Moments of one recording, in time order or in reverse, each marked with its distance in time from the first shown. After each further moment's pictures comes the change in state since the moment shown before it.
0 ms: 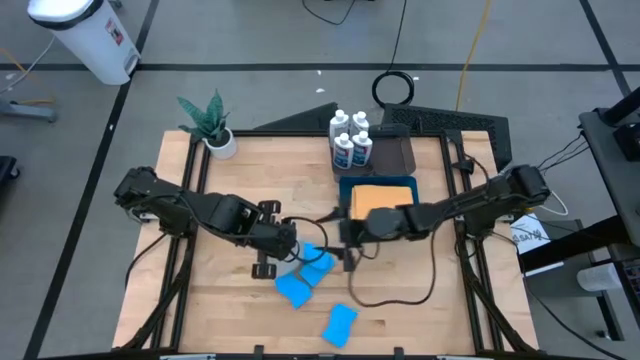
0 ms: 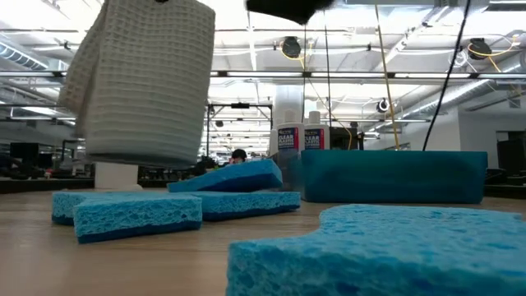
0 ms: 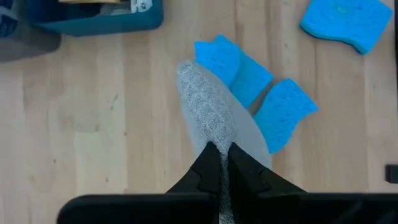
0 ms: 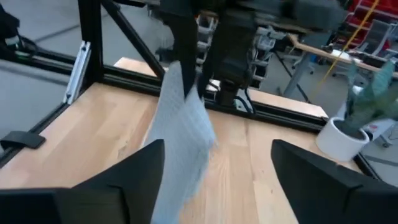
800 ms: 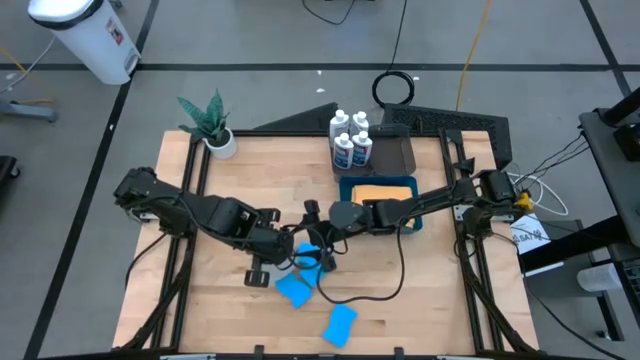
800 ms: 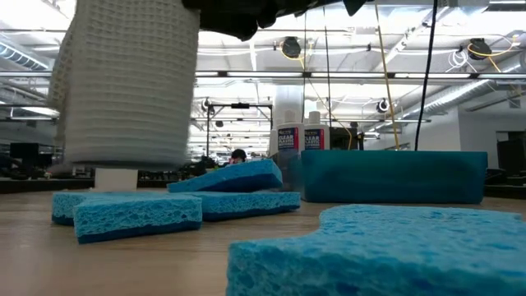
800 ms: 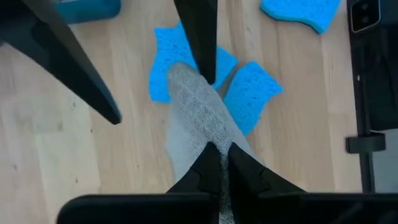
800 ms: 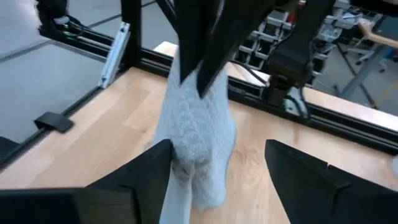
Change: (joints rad) left arm -0.013 0.000 0.000 -0.010 0.115 0.023; right arm -0.089 0.249 0.243 -0.082 -0.306 -0.052
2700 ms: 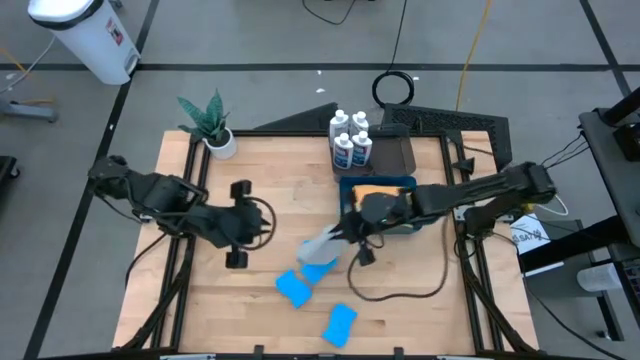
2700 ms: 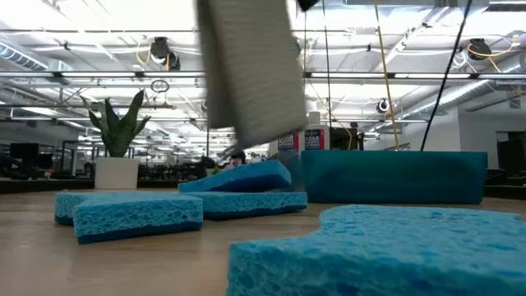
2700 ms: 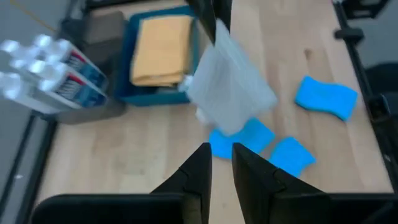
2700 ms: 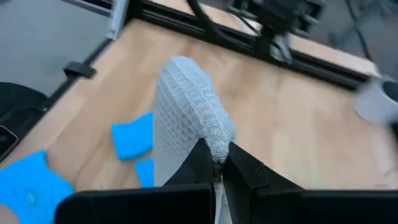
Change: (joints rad) left arm -0.071 -0.255 -0.001 0.102 -0.345 -0.009; right arm 0.036 -0.320 -0.001 -0.550 0.117 0.030
